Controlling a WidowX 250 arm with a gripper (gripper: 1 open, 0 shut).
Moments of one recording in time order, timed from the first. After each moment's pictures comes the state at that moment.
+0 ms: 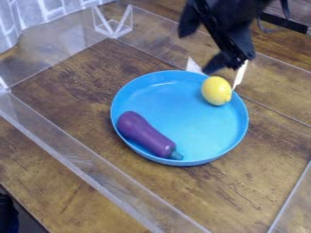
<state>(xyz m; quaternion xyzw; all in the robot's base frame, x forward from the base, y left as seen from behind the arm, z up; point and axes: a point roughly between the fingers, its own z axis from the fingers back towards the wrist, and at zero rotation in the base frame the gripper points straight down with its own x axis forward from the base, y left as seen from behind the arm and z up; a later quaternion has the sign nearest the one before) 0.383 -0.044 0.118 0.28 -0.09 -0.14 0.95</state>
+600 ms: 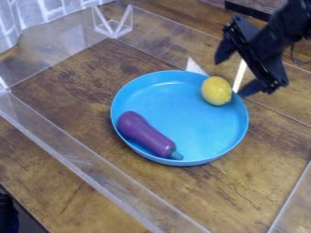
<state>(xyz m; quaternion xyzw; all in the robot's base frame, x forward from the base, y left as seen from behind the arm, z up) 0.426 -0.070 0.074 0.28 -0.08 -0.11 0.95</state>
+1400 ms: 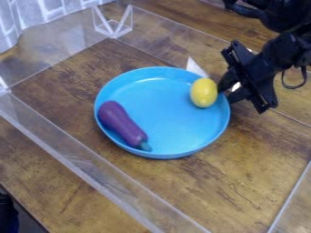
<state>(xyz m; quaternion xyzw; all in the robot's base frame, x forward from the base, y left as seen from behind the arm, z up) 0.436 -0.066 0.044 0.28 -0.07 -0.15 0.95</state>
